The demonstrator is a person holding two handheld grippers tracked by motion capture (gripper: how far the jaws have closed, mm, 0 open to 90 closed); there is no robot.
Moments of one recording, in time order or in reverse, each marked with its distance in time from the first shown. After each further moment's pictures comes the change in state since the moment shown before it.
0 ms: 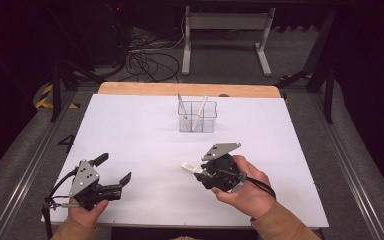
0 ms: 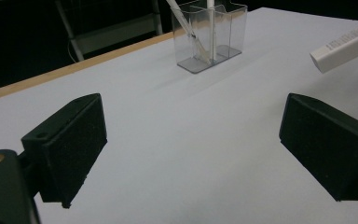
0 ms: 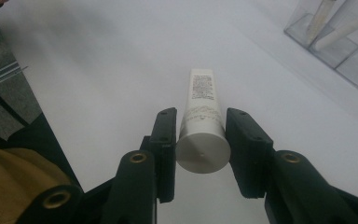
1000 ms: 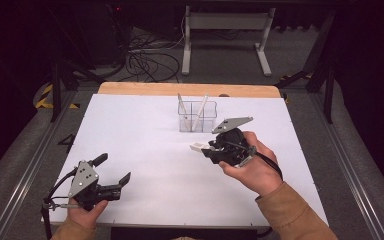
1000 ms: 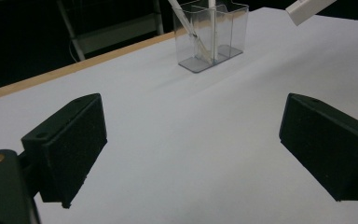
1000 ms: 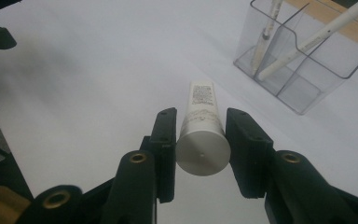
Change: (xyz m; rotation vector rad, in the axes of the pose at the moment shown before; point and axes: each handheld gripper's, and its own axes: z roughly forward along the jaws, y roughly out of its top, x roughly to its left) left arm 0.000 -0.001 -0.001 0.000 0.004 -0.002; right arm -0.043 0.030 -0.016 -0.051 -0.051 0.048
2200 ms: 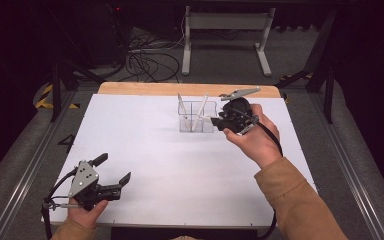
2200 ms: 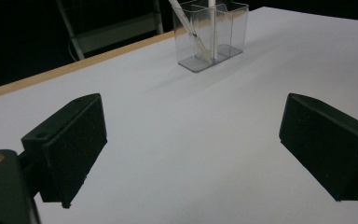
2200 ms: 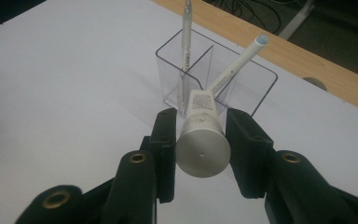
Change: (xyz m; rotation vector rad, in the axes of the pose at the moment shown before) left arm 0.000 0.000 0.001 0.003 -0.002 -0.004; right arm -0.061 0.036 0.013 -0.057 -0.149 0.109
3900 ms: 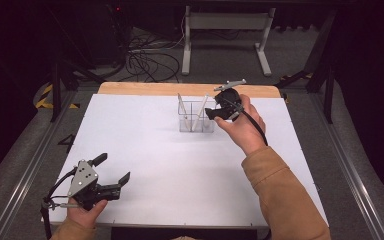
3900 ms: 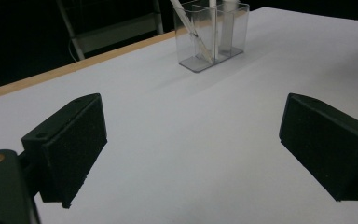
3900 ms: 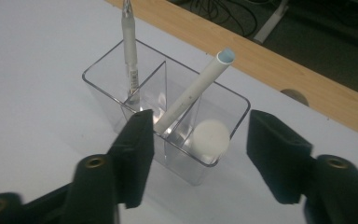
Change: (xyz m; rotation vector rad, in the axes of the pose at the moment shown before) left arm 0.001 0.000 0.000 0.000 -0.001 -0.003; right arm -0.030 0.013 0.066 -0.009 -0.087 0.000
